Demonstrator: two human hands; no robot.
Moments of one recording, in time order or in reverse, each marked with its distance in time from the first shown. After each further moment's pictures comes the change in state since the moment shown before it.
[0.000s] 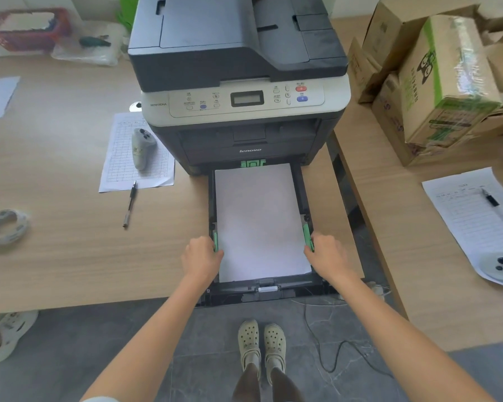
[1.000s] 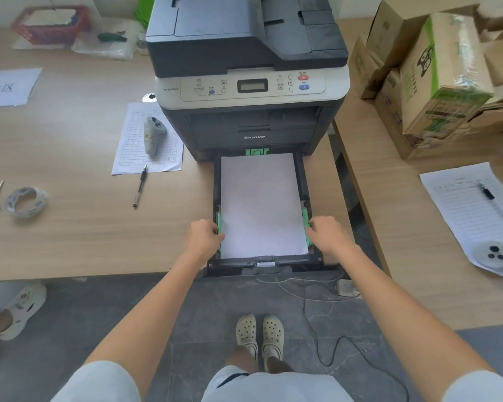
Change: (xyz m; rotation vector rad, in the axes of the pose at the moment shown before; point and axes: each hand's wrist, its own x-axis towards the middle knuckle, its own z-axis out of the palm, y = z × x) left_hand -0.012 -0.007 -0.007 -0.095 -0.088 0.022; right_hand -0.004 0.004 -0.014 0.033 -0.096 -0.037
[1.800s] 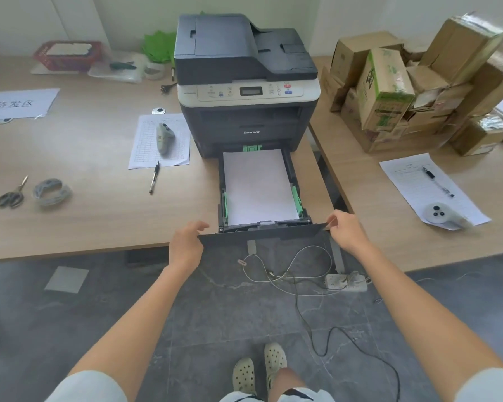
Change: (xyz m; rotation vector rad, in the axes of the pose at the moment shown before) left_hand -0.131 -0.084 -0.030 -0.106 0.210 0.264; right_hand -0.153 0.025 0.005 0.143 0.292 0.076
